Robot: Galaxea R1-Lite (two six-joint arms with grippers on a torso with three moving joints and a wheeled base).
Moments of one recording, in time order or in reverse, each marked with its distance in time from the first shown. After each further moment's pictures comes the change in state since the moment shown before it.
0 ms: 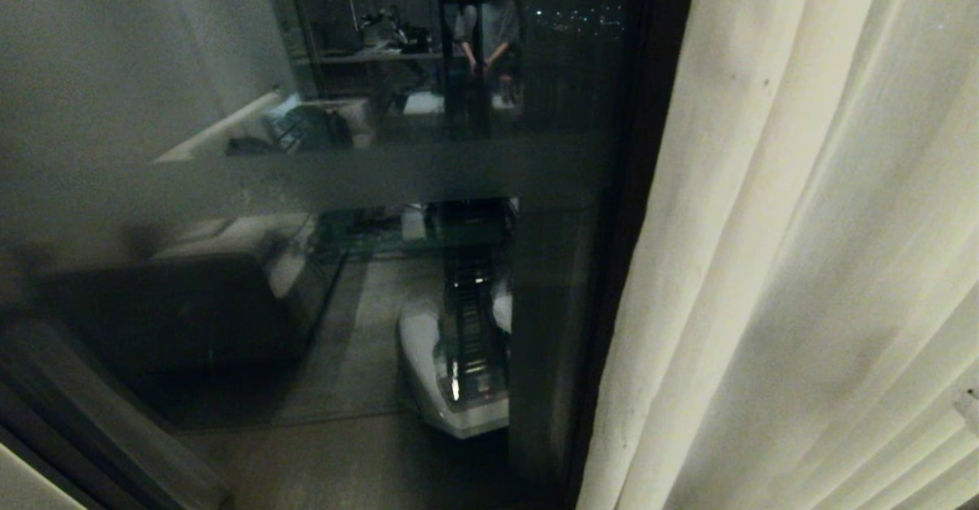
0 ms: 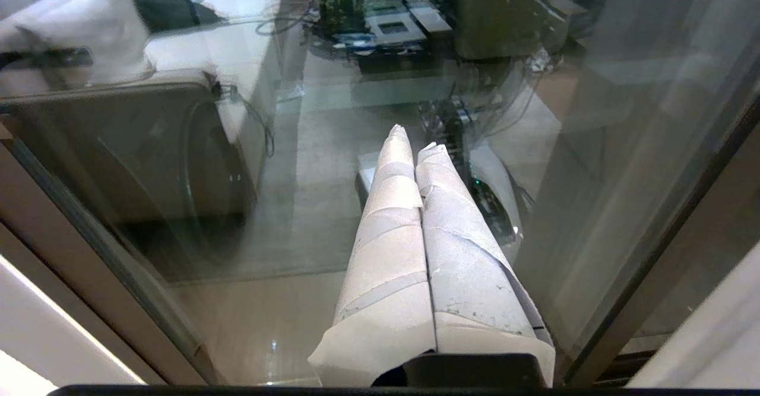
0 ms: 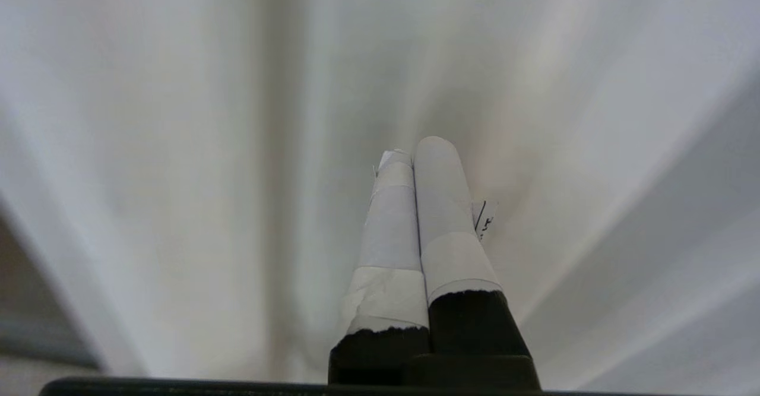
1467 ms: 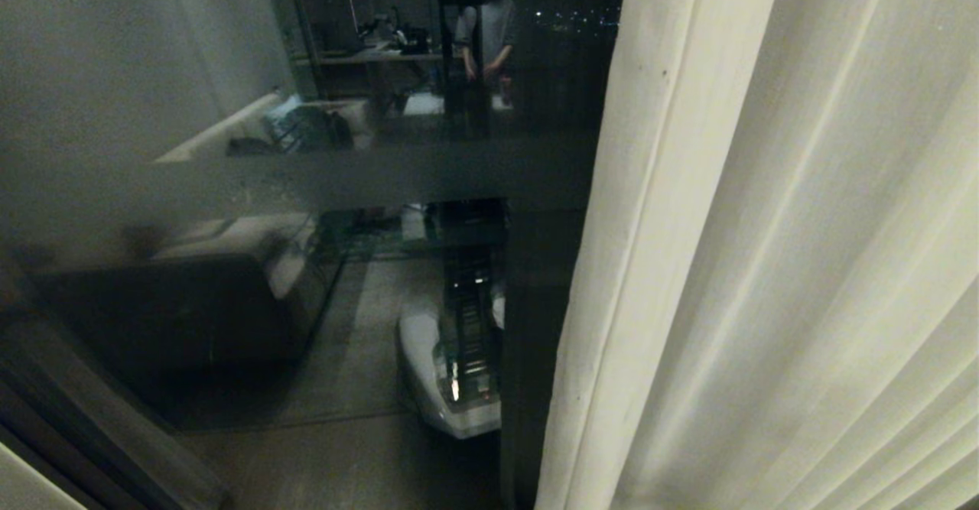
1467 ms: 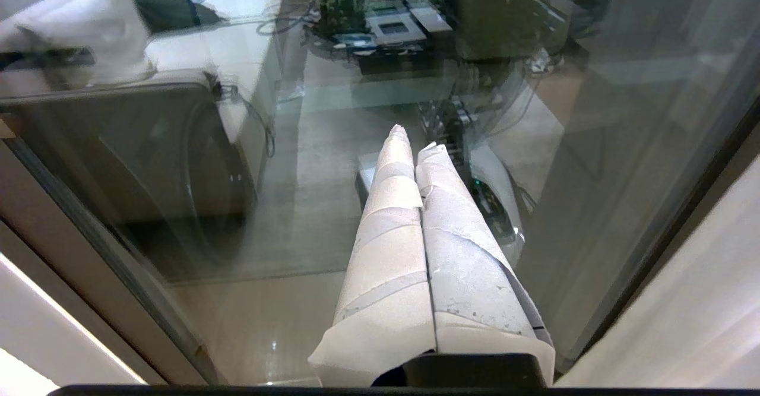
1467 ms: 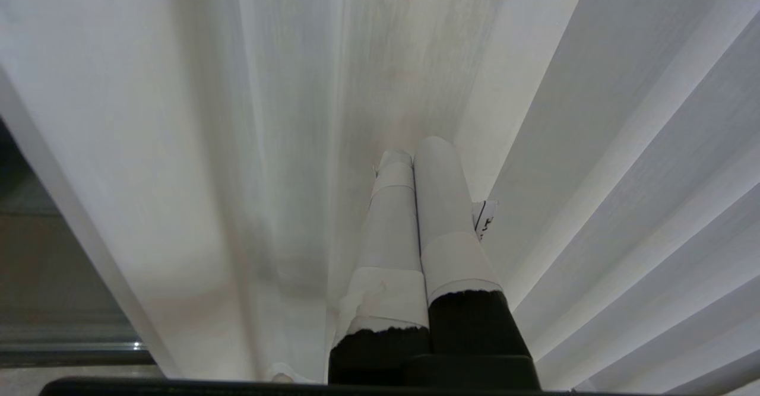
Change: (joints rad) left arm 0.000 0.000 0.000 0.000 0.002 0.000; right arm -0.364 -0.649 0.040 0.648 0.237 0.040
